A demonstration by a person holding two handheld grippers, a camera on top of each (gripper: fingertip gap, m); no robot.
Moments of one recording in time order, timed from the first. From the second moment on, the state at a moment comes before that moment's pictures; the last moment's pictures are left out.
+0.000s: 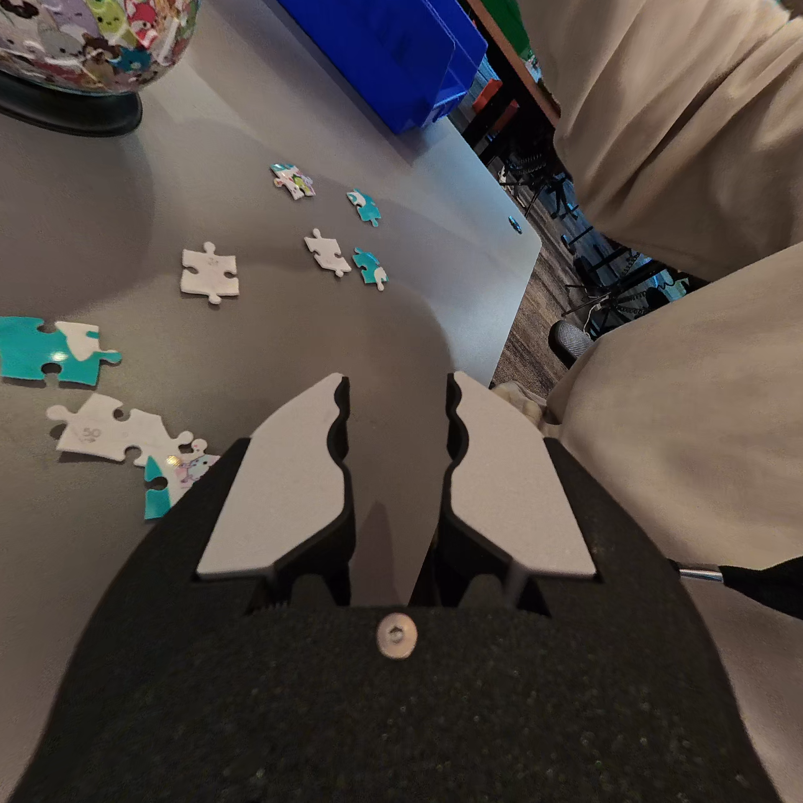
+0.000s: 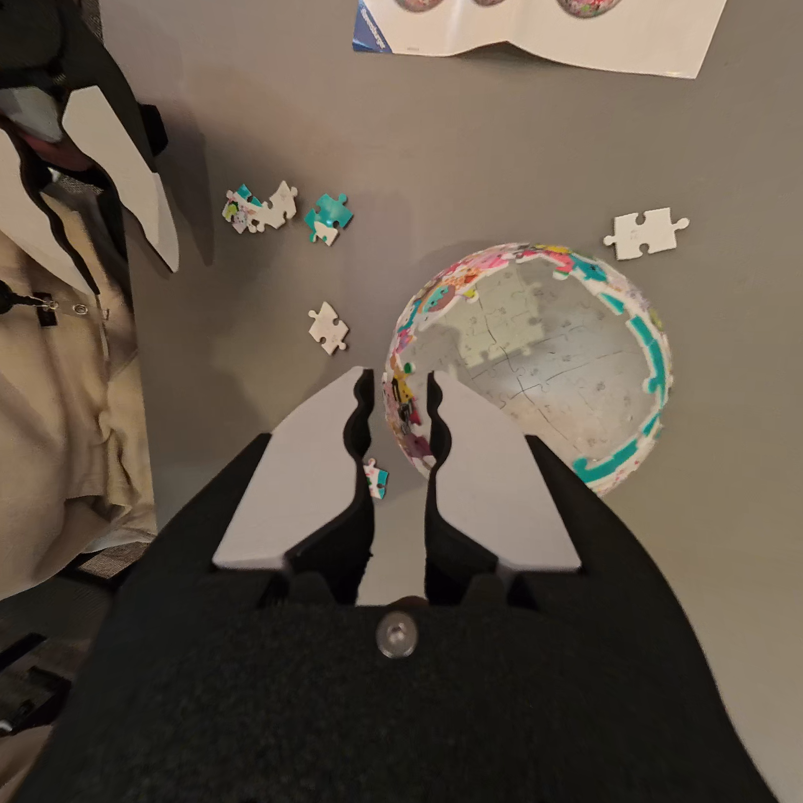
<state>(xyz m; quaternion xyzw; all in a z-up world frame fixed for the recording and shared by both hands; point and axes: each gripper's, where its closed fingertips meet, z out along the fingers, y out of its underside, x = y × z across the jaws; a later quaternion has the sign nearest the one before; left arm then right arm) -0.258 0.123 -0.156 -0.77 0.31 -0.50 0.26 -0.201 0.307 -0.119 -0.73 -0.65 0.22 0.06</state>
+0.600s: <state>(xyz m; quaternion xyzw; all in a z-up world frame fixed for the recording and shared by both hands) -0.257 0.116 -0.150 -0.76 0.32 -0.50 0.26 -0.199 0.301 -0.131 -0.72 -0.66 0.17 -0.09</state>
